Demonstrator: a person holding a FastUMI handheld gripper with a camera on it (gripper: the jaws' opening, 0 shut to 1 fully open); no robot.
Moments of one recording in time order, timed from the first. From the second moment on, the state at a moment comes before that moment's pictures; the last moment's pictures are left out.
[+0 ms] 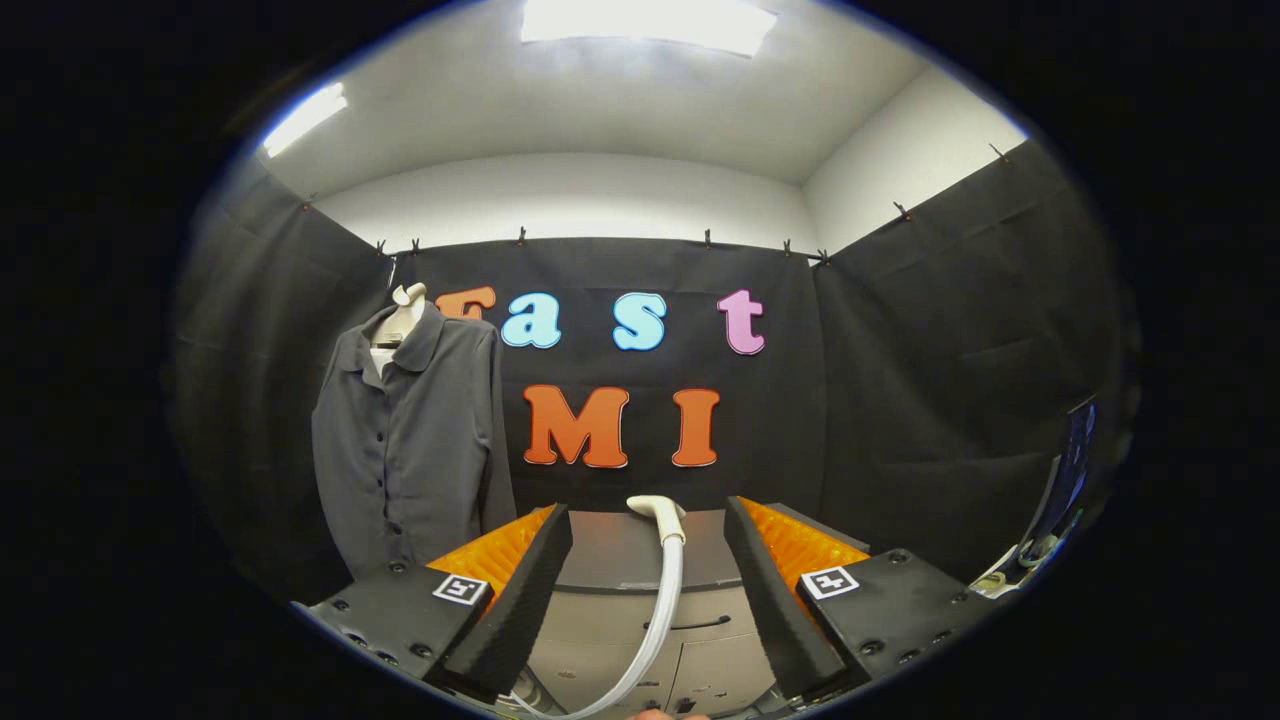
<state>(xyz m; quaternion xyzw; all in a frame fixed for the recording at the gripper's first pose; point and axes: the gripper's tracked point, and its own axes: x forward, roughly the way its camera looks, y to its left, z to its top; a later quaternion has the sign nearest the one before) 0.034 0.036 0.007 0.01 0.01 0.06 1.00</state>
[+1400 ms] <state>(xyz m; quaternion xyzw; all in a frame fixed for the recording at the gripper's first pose) 0.398 0.031 -0.223 0.06 0.40 0.04 0.91</state>
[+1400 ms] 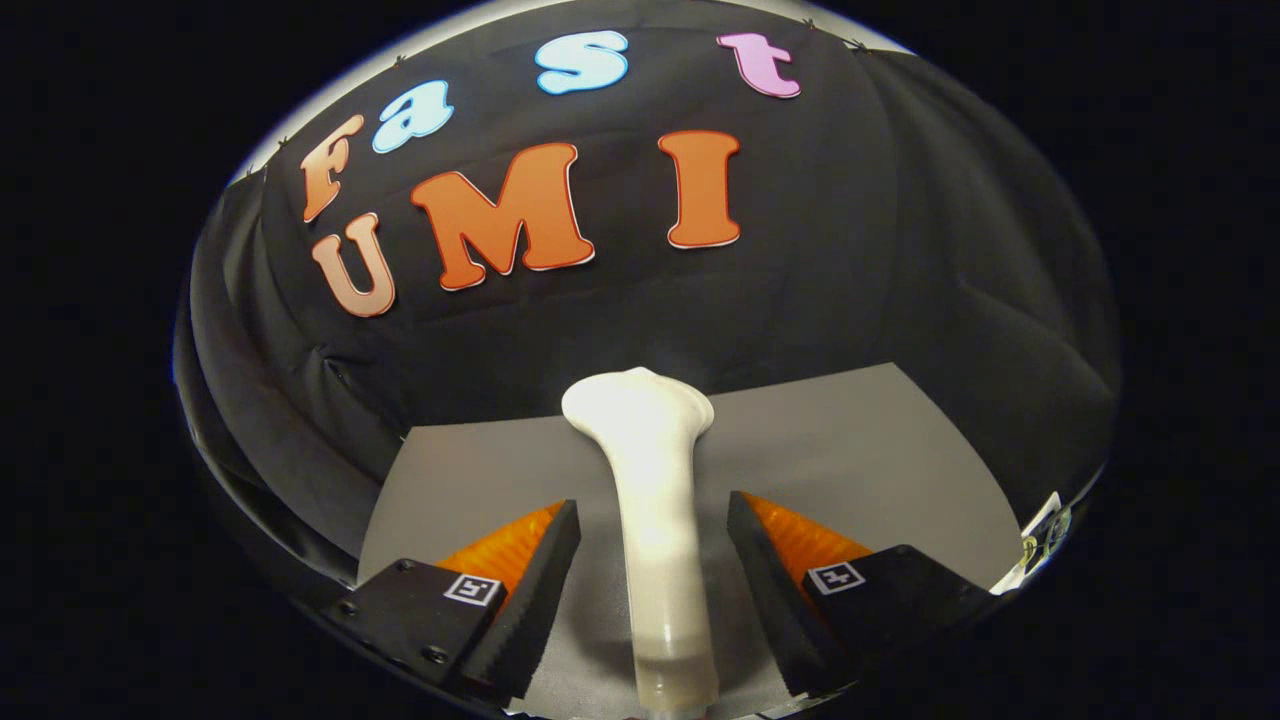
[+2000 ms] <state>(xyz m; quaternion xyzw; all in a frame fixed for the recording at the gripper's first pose) 0.393 0.023 -0.226 0.06 0.38 0.04 0.92</state>
